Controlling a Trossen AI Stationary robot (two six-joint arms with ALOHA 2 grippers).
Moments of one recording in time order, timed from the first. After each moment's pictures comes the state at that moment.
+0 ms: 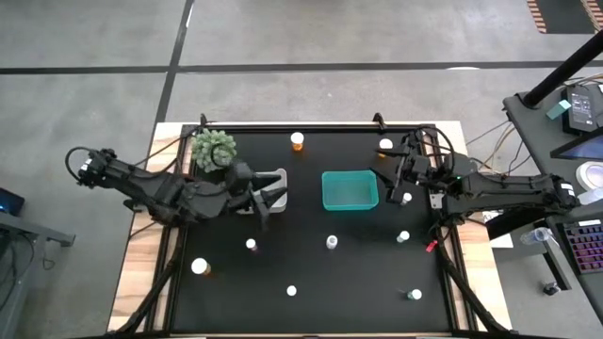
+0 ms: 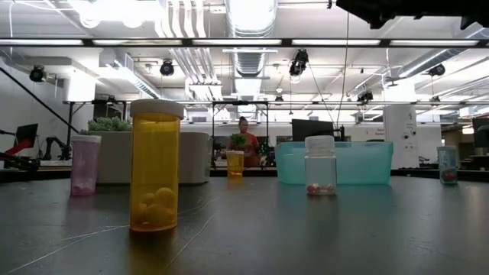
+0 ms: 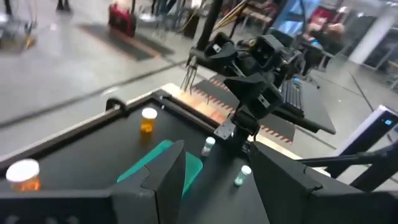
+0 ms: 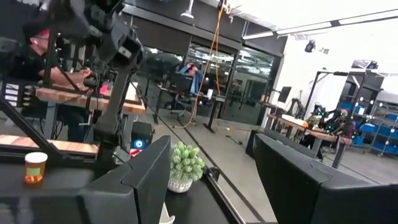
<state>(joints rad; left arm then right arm) -0.37 1.27 1.40 -0.42 -0.78 -0.61 -0.12 0.69 0.45 0.45 0.11 -0.30</state>
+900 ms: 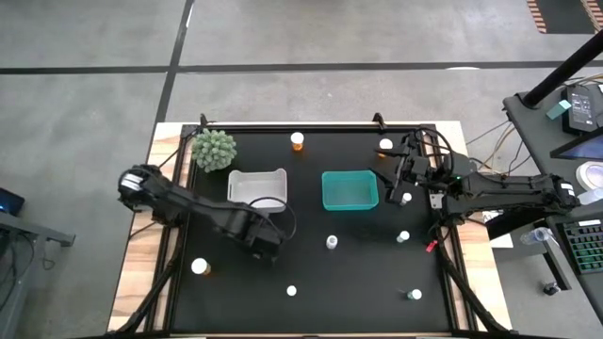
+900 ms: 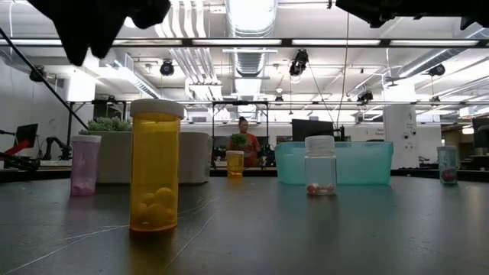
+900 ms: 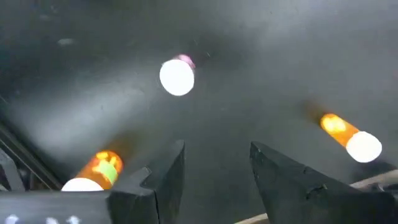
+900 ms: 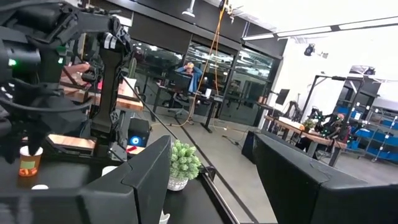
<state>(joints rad) -0.35 1.69 1.52 -1.33 0.06 -1.48 -0.12 0.69 0.45 0.45 0.11 -0.34</state>
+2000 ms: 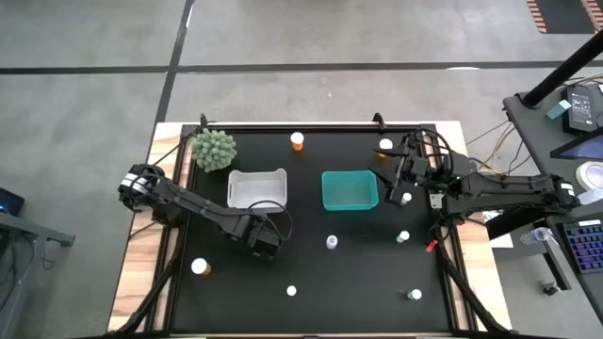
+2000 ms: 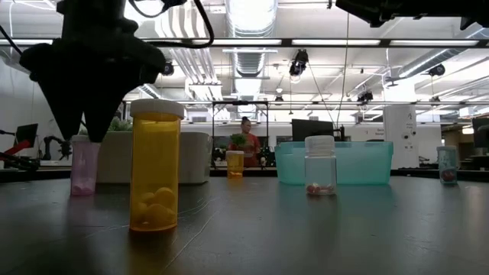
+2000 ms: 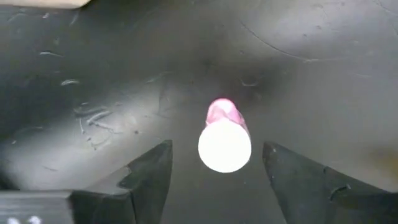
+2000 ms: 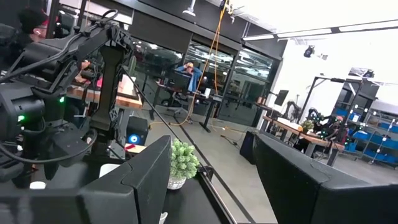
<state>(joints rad) -0.33 1.69 1.21 -1.09 -0.02 -1.43 -0.12 0.69 0.45 0.44 0.11 -0.35</state>
